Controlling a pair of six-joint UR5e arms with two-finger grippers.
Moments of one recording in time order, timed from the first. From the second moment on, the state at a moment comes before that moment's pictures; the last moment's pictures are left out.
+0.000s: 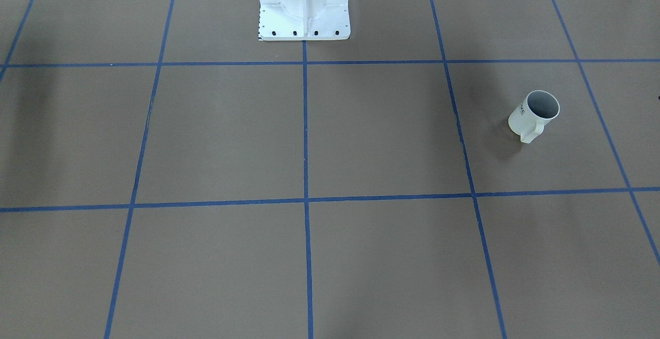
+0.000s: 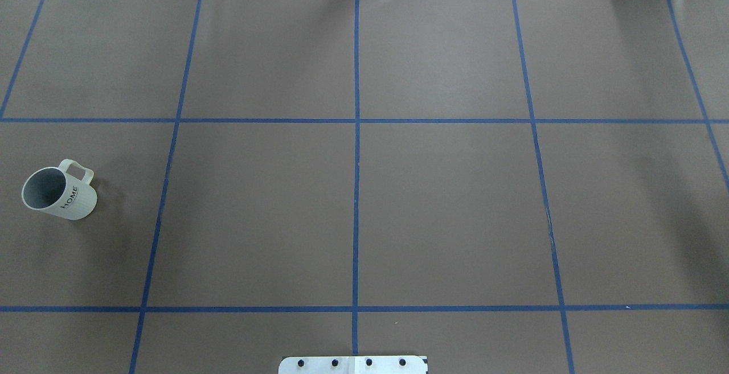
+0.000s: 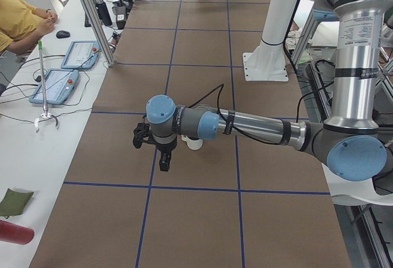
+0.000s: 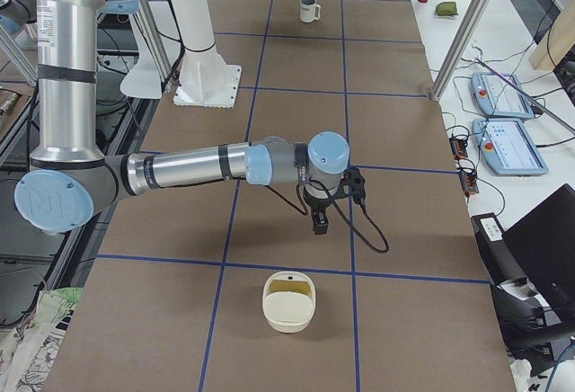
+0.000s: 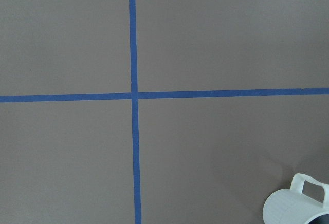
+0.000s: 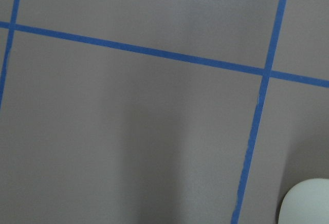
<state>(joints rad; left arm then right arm) -1.50 -1.55 -1.73 -1.58 -2.38 -0.09 1.48 -1.63 1.82 -1.67 2.45 -0.06</state>
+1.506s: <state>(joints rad) -1.50 -1.51 -1.76 -1.58 -2.38 -0.09 1.49 -1.65 1.83 -1.66 2.34 -0.06</state>
